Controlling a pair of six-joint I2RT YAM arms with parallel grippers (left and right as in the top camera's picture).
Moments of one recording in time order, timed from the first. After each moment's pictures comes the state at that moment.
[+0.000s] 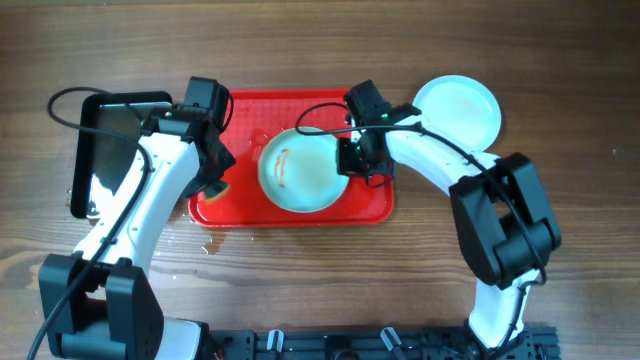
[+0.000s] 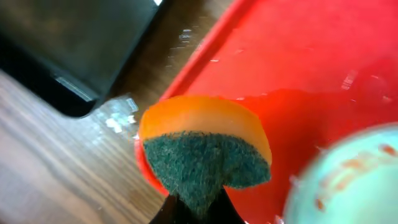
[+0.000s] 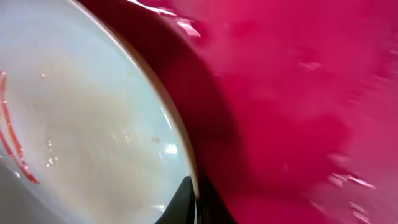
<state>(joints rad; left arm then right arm) -0.18 1.61 1.20 -1.06 -0.23 -0.81 0.49 2.03 1.32 -0.64 -0.26 0.49</state>
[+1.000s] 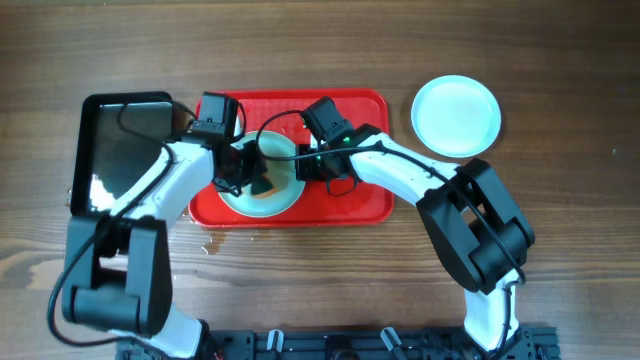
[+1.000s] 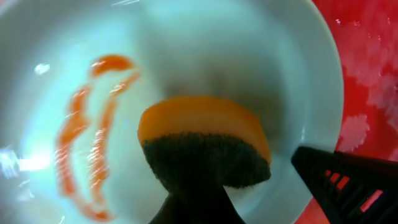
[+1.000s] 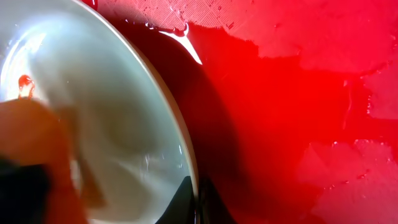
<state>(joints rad) -0.18 1.74 1.01 -0.58 0.26 -0.50 0.65 2.07 1.32 -0.40 -0.25 0.61</state>
